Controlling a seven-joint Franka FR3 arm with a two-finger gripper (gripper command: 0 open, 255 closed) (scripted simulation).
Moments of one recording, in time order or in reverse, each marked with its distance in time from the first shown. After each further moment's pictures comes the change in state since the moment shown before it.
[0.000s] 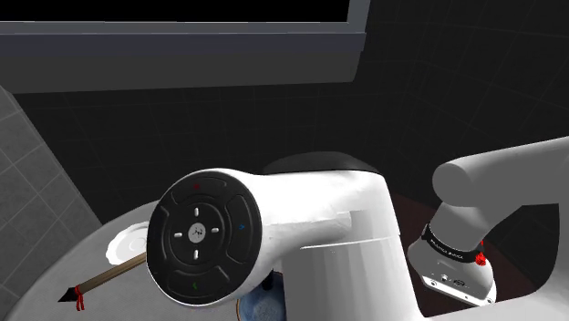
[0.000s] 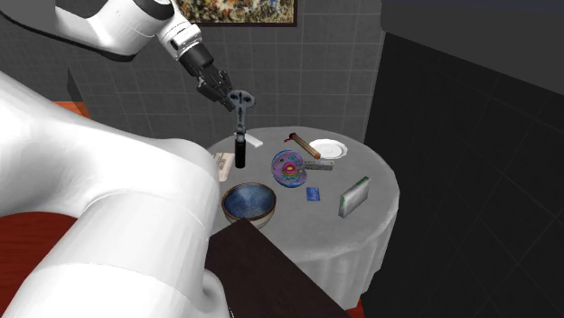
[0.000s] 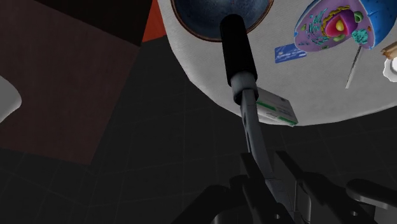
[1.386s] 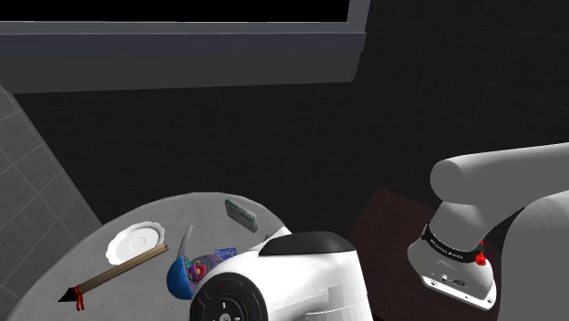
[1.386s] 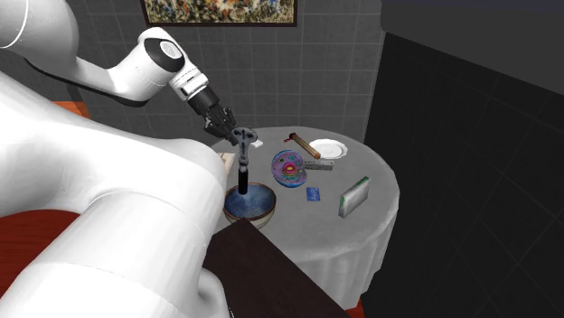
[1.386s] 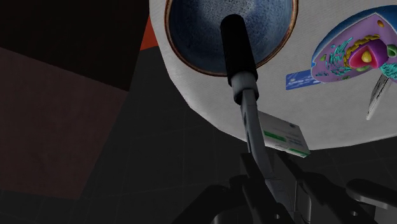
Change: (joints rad) arm -0.109 -0.076 0.208 -0.093 0.103 0.195 0.050
